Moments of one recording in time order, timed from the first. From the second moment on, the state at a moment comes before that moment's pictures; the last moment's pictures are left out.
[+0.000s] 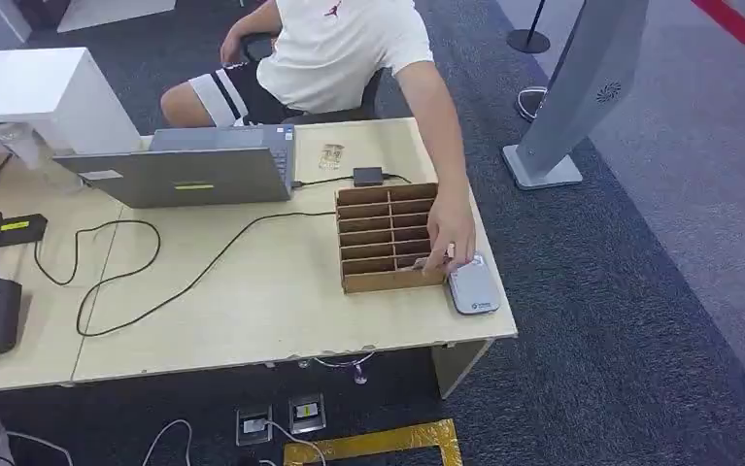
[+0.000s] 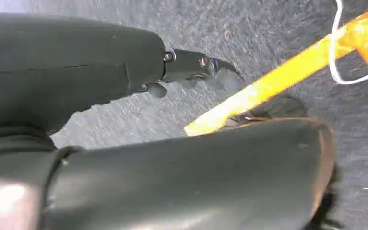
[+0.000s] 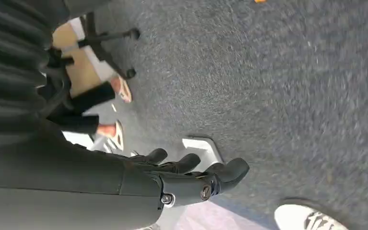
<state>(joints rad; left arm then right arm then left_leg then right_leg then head) -0.03 0.06 -0.74 -0.47 0.27 -0.22 0.15 -0.15 0.03 -1.14 -0.10 1.57 -0.33 0.28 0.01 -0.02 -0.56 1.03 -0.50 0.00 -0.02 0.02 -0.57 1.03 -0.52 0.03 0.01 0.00</state>
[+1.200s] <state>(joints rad) -0.05 0.13 -0.95 -0.52 0.35 -0.21 0.20 -0.16 0.05 -1.03 -0.02 1.57 -0.33 0.30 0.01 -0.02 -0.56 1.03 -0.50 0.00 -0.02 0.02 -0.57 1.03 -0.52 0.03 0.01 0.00</state>
